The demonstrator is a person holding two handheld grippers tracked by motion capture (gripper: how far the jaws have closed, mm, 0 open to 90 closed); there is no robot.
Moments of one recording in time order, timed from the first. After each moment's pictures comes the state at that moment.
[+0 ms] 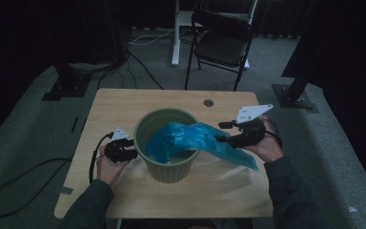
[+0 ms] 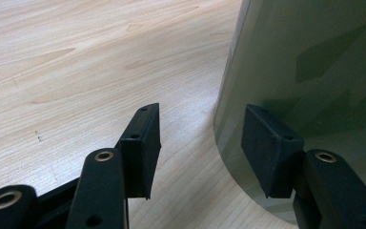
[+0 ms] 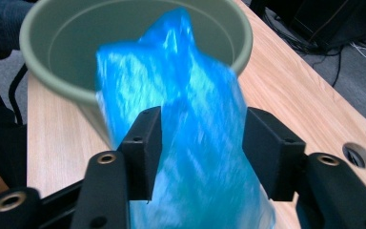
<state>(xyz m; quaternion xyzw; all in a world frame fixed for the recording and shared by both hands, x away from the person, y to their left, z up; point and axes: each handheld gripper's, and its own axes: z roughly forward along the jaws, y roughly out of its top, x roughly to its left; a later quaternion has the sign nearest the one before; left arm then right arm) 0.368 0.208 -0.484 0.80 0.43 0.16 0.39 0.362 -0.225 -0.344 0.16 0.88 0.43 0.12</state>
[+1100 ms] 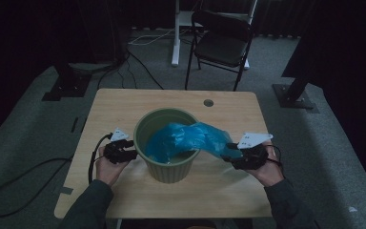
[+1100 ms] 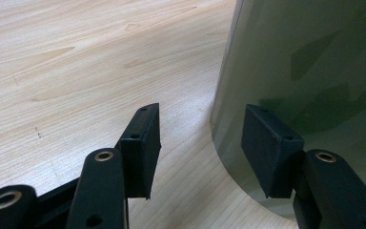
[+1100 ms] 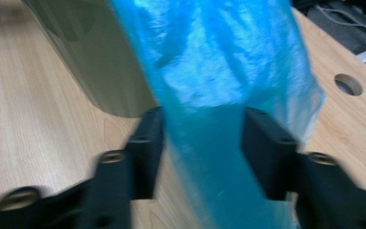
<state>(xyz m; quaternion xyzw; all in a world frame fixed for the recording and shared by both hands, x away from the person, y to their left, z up) 0.362 0.209 -0.481 0.80 0.43 0.16 0.40 0.324 -0.239 -0.407 0.22 0.88 0.39 0.17</state>
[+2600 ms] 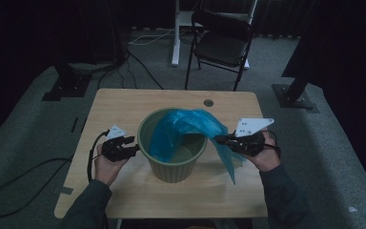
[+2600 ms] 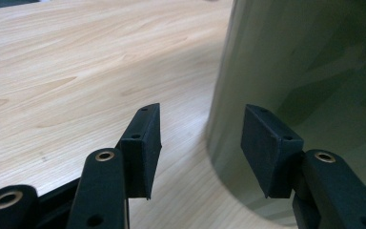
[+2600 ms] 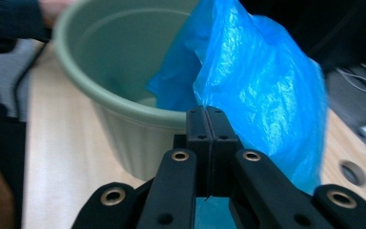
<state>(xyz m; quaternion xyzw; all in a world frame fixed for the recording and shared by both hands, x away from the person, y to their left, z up) 0.357 0.211 -0.457 0.78 0.42 0.16 0.44 0.333 -0.217 -0.349 0.12 0.87 0.45 0.16</state>
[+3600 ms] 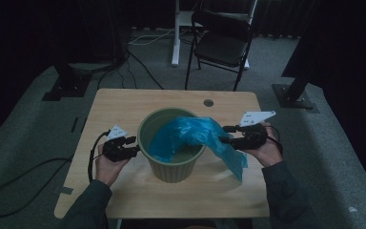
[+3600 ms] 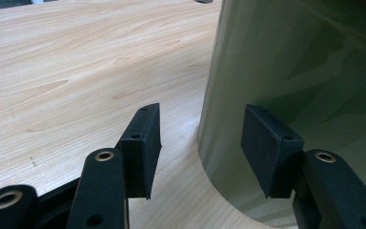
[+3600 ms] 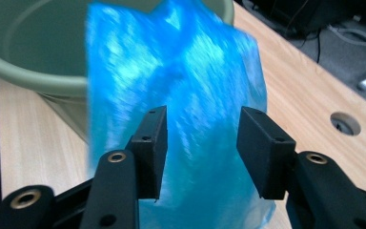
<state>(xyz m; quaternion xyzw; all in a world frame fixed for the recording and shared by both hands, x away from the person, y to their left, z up) 0.357 0.207 -0.459 0.79 0.41 0.16 0.43 0.366 -0.238 -0.370 0.21 0.86 0.43 0.14</state>
